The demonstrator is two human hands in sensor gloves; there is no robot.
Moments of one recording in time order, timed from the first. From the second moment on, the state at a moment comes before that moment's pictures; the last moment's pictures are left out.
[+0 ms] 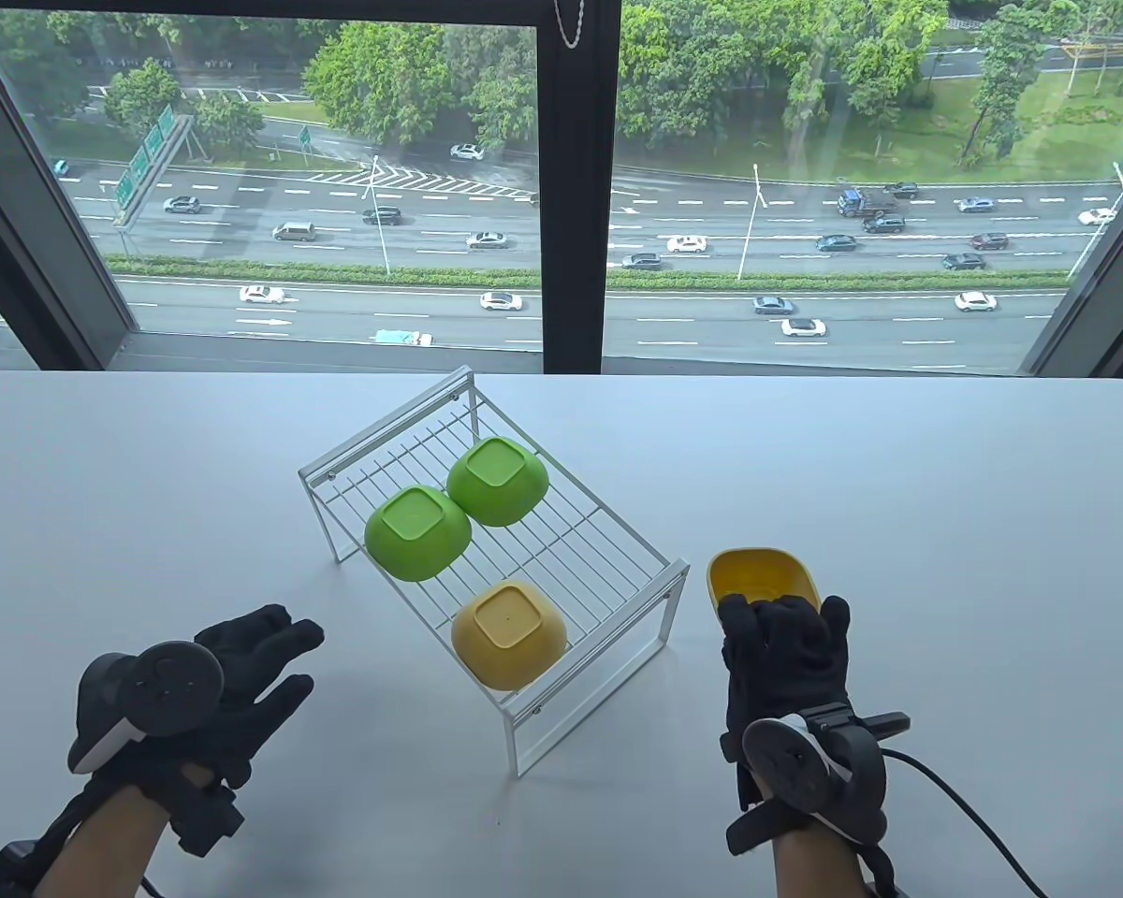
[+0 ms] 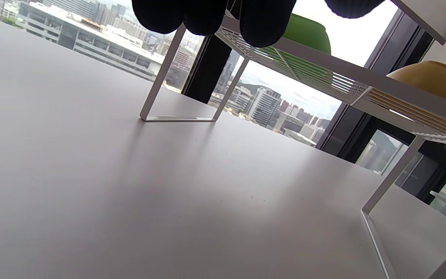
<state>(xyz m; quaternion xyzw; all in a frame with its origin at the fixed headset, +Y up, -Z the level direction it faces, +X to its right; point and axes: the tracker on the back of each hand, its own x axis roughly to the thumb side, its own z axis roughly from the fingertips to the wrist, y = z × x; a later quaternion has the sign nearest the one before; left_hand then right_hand) -0.346 -0.688 -0.284 -0.02 -0.15 0.21 0.97 0.160 -0.655 -0.244 0.09 -0.34 0.93 0.11</state>
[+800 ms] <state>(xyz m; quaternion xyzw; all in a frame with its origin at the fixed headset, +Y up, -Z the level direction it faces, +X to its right) -0.347 -0.681 -0.282 -0.01 -0.17 0.23 0.96 0.145 -0.639 -0.228 0.18 -0.39 0.88 0.19</state>
